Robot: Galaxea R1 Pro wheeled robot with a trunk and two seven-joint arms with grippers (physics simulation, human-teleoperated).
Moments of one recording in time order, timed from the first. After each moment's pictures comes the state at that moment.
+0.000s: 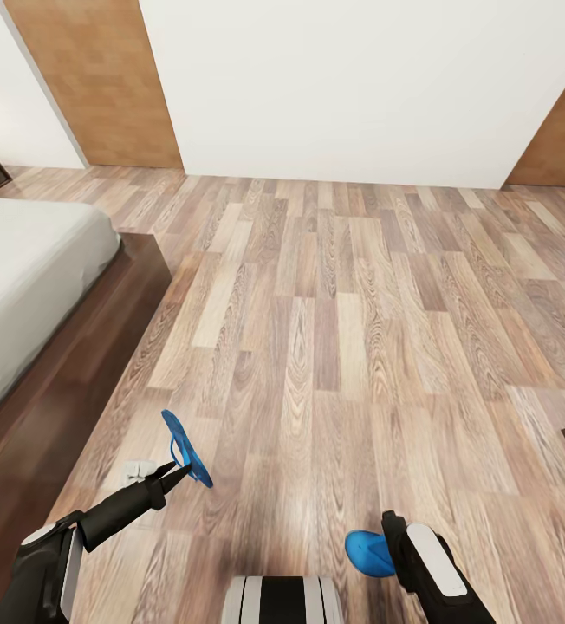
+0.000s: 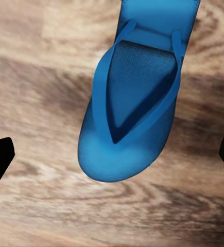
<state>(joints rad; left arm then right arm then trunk) -0.33 -0.06 0.58 -1.20 -0.13 0.40 -1.13 -0.38 0.06 -0.09 -0.86 -1.29 0.04 -0.68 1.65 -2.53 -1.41</state>
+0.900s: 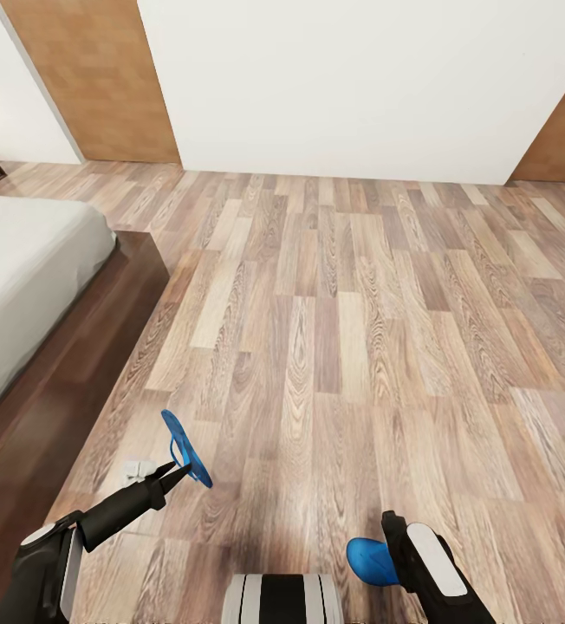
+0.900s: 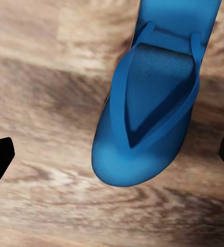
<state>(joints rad) -0.33 -0.06 0.58 -1.20 -0.13 0.40 -1.13 -0.38 0.06 -0.09 -0.86 -1.29 0.04 -0.68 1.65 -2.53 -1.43</state>
